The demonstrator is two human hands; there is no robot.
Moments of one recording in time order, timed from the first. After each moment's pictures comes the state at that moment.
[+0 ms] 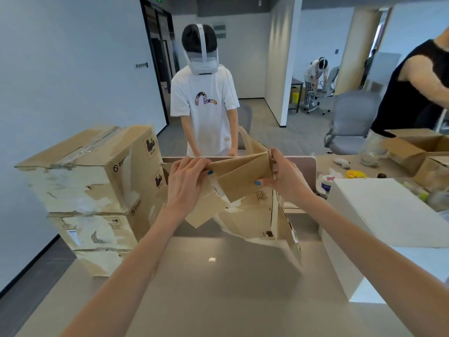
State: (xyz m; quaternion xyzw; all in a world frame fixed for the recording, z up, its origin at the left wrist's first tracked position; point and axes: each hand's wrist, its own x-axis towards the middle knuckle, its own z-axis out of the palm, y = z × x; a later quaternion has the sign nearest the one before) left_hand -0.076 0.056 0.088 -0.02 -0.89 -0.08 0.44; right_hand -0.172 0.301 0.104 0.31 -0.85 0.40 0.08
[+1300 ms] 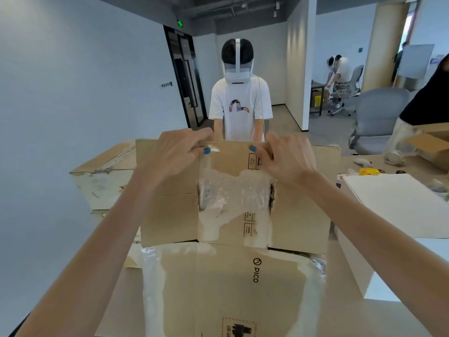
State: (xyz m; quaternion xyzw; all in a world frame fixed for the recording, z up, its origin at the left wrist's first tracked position) left_hand 0.009 0.097 0.237 -0.04 -0.96 0.03 0.27; right_hand -0.110 0.327 0.180 0.34 -0.84 0.15 0.39
